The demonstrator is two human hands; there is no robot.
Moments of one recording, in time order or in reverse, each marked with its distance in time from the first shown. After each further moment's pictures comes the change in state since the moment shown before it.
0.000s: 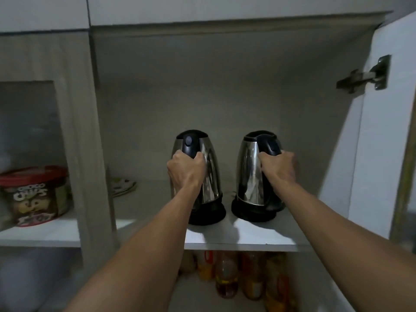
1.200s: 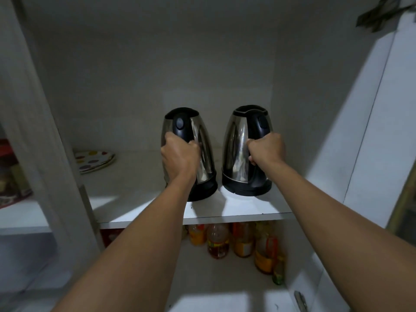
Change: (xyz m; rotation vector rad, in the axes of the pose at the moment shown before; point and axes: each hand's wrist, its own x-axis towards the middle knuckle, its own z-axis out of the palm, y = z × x) left_hand 0.005 -0.053 0.048 0.061 -0.076 -0.066; right_hand 0.023 0.060 0.047 -0.142 -0.087 0.064
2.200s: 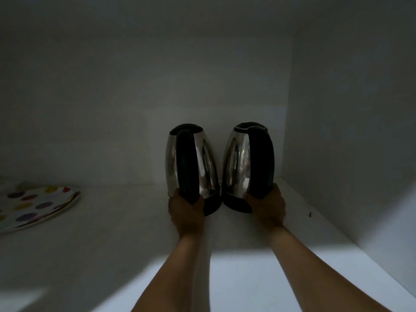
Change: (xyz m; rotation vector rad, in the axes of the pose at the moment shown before) left_hand 0.101 -0.104 0.176 -0.072 -0.130 -0.131; right_hand 0.129 0.099 0.115 -0.025 -0.018 0.082
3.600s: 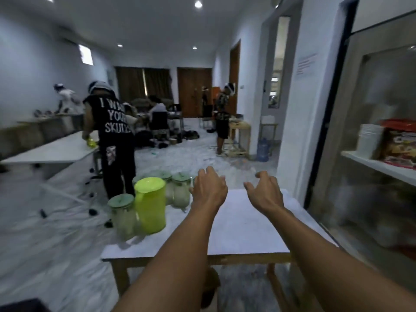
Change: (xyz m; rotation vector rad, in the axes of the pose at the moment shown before) left_hand -0.512 -0.040 -0.746 0.852 0.927 -0.496; right_hand -0.829 -0.137 -0.048 -0.001 -1.419 -0.885
